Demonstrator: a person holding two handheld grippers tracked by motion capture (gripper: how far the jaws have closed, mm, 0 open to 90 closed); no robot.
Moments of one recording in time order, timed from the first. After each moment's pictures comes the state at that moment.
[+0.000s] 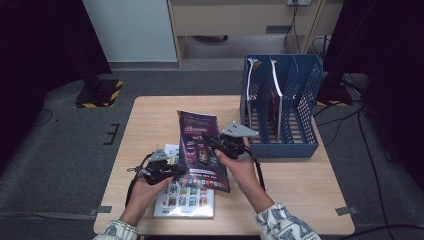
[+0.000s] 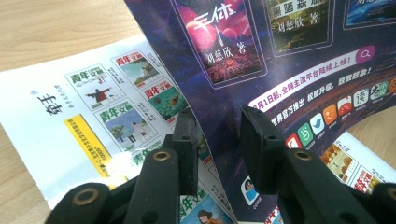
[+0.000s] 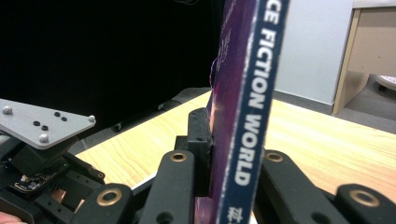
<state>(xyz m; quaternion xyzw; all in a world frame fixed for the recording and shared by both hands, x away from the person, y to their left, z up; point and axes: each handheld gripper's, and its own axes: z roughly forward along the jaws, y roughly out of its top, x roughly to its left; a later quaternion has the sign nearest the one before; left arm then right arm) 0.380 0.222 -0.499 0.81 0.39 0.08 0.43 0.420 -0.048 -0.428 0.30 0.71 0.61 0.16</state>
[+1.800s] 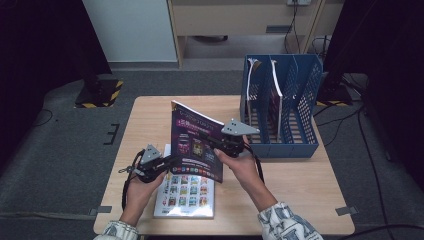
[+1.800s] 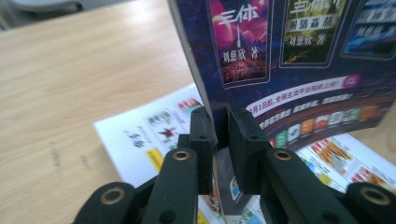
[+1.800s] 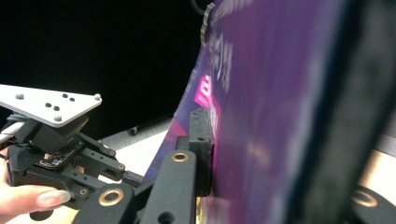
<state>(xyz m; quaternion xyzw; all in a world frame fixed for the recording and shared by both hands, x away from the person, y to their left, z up) 0.372 0.237 -0.475 0.78 0.39 0.20 0.44 0.417 -0.046 -0.410 0.26 0.71 0.64 0.15</state>
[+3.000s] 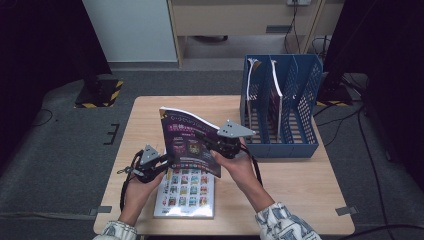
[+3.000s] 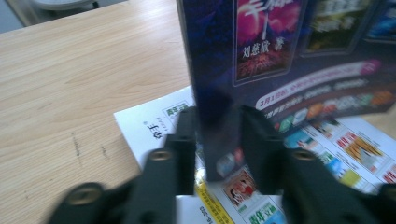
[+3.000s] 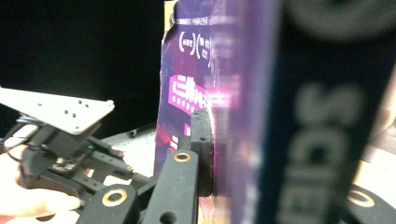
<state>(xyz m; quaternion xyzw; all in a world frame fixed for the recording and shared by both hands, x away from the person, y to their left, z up) 0.374 0.239 -0.483 0.78 0.40 0.22 0.43 0.412 -0.036 -0.407 0.23 0.71 0.64 0.16</state>
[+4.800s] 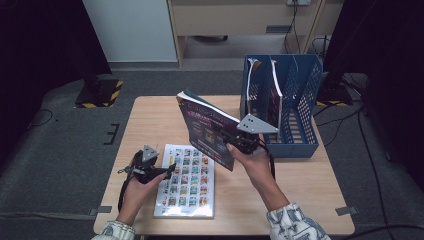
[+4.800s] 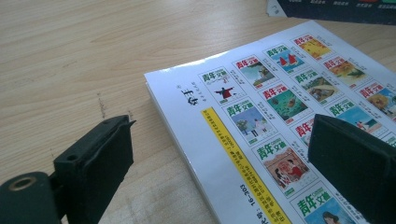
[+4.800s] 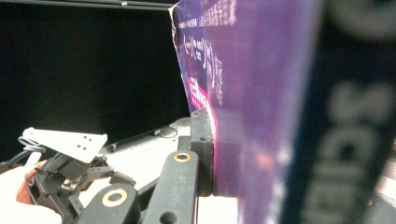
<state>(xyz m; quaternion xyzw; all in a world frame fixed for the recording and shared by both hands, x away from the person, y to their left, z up) 0.384 0.247 -0.500 0.78 0.45 0.23 0.37 0.405 -0.080 -0.377 0.24 0.69 0.65 0.21</state>
